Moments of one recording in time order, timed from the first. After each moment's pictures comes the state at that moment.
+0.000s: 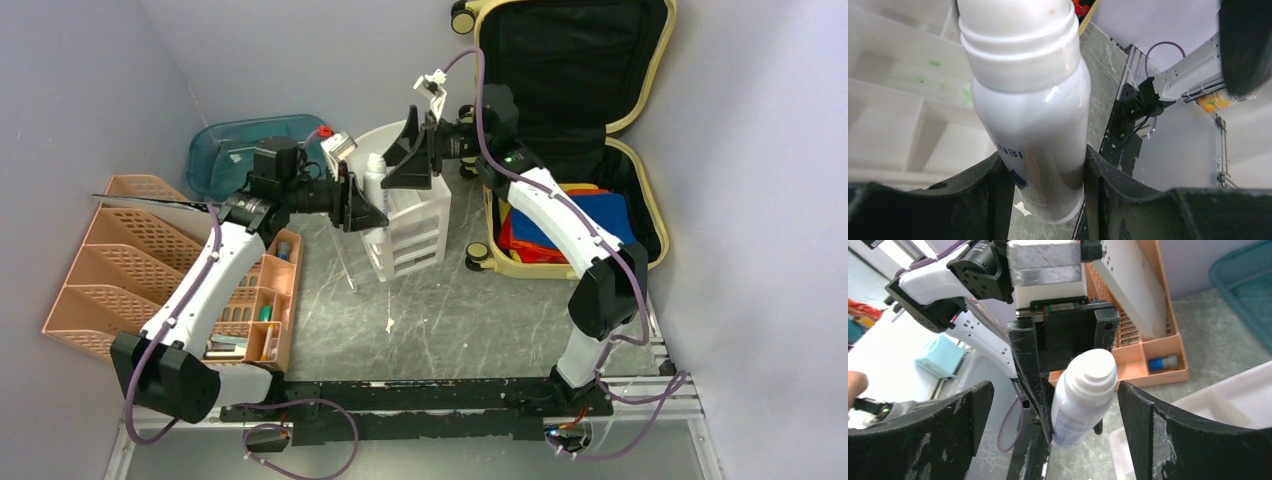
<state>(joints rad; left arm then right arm) -0.31 1.29 1.26 -0.41 0.96 -0.14 0.53 1.75 1.66 0.20 -1.21 0.59</state>
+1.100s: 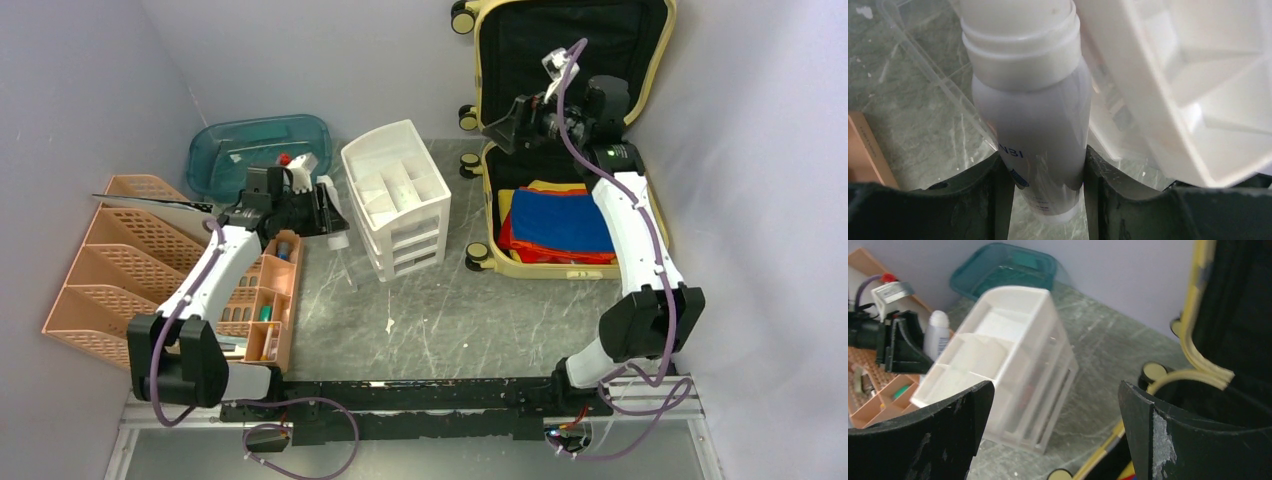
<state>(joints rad) -0.12 1.31 1.06 -0.46 0.51 -0.29 0.10 1.54 1.67 -0.32 -0.75 0.07</state>
